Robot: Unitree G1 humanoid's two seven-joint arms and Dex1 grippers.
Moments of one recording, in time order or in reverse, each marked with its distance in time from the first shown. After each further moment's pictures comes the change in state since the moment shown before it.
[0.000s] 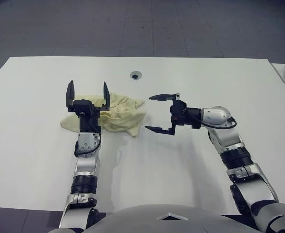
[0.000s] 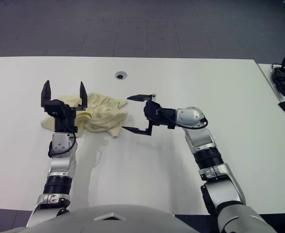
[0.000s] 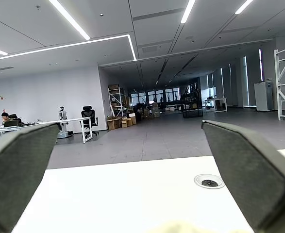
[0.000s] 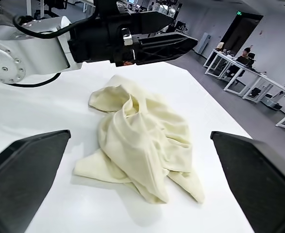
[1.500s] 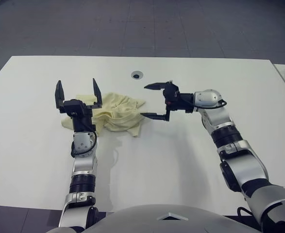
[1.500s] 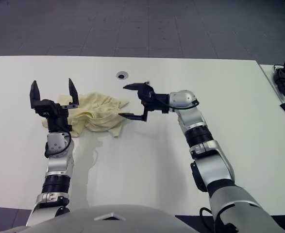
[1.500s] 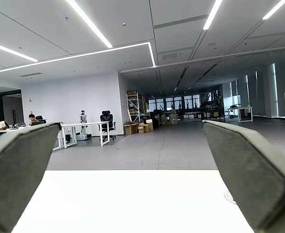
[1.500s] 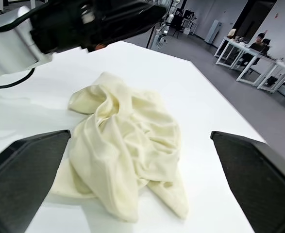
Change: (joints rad) left arm -0.014 0.000 0.050 0.020 -0.002 -0.042 0.065; right arm -0.325 0.048 0.063 0.386 -0.064 0.010 0.157
